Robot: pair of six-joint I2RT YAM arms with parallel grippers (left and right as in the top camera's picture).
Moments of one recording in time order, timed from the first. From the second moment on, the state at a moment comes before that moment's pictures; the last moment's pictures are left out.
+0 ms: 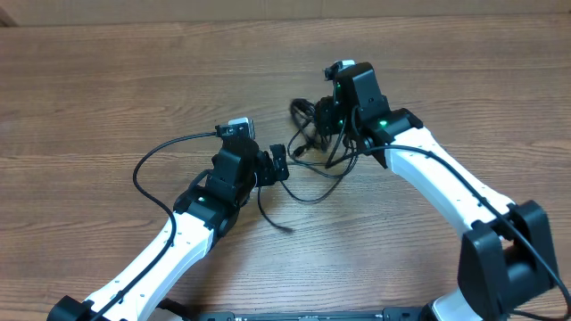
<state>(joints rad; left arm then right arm) -0.48 1.32 0.71 -0.11 -0.09 -0.61 0.44 1.74 1.26 -0.37 -0.06 0.30</state>
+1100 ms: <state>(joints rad) -0.48 1.32 0.71 -0.11 -0.09 -0.62 0.44 1.83 1.26 -0.14 -0.14 0.28</state>
